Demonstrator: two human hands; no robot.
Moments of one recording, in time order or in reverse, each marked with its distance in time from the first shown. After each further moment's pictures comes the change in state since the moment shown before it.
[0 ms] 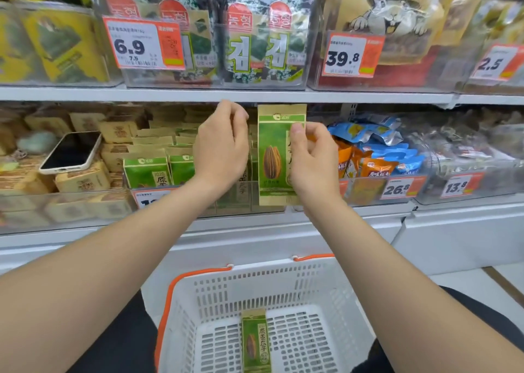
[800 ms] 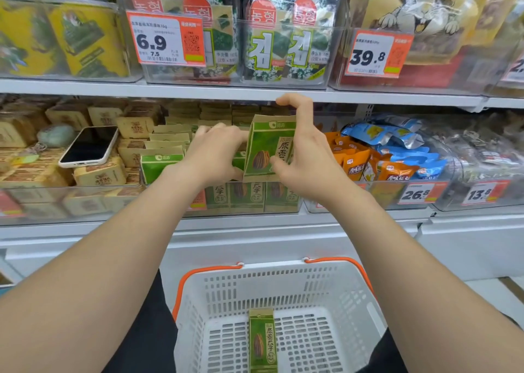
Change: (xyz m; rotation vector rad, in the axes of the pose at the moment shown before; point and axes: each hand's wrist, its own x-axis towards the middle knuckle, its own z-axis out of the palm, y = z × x) left_hand 0.019 -0.037 -0.037 0.581 -0.633 0.135; right_hand 0.009 -0.023 0.007 -0.342 -0.514 -0.379
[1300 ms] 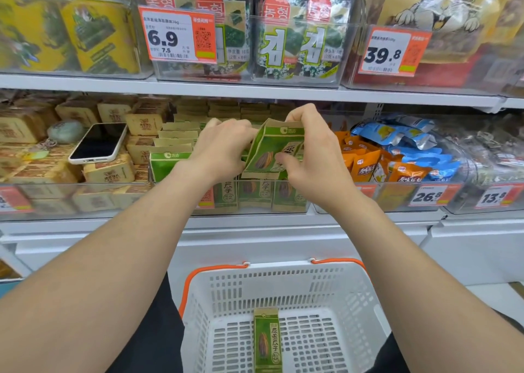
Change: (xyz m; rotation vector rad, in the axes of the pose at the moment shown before) left_hand 0.005 -0.008 0.005 0.066 0.117 0.111; right_hand 0.001 0.006 0.012 -0.059 0.087 -0.040
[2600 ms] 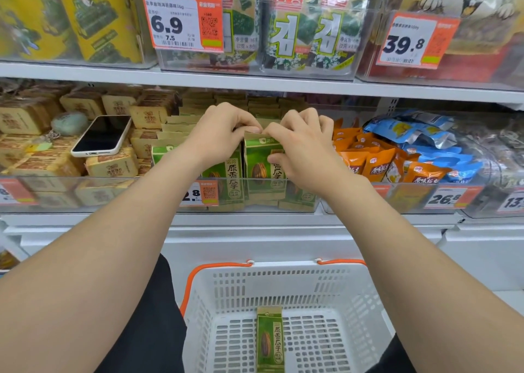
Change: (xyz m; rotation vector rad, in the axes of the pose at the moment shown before) left_hand 0.003 -0.015 -0.015 -0.419 0.016 -0.171; right_hand 0.027 0.024 0.029 -0.614 -0.181 -0.212
